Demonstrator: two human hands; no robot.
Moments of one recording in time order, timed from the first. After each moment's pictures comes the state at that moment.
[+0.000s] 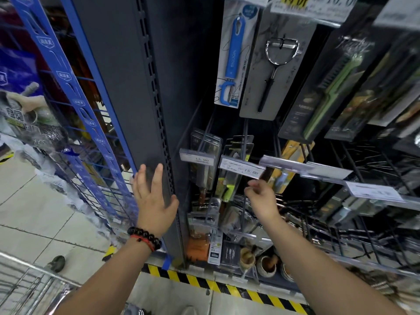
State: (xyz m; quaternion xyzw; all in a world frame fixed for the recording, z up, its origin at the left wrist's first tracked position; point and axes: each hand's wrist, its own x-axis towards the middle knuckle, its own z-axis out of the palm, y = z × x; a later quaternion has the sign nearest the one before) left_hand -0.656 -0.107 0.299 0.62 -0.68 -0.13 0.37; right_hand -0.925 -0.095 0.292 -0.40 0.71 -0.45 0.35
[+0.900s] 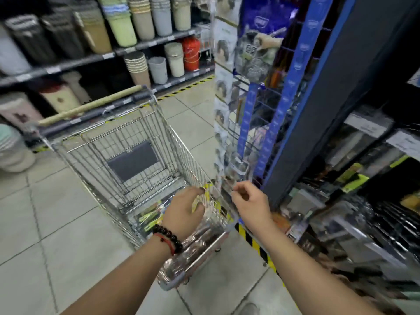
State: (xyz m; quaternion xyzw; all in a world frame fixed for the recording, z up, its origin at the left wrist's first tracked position) left_hand -0.463 0.203 0.298 0.78 -0.52 -0.19 0.30; right_hand -0.621 0.106 0.294 -0.69 0.48 -0.32 0.44
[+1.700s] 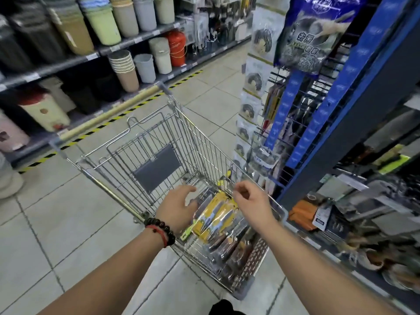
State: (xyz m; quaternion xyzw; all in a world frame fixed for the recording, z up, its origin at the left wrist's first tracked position) left_hand -0.229 0.241 0.283 0.77 -0.55 -0.25 0.21; right_hand -0.430 0.168 0.273 -0.66 0.53 -0.27 0.45
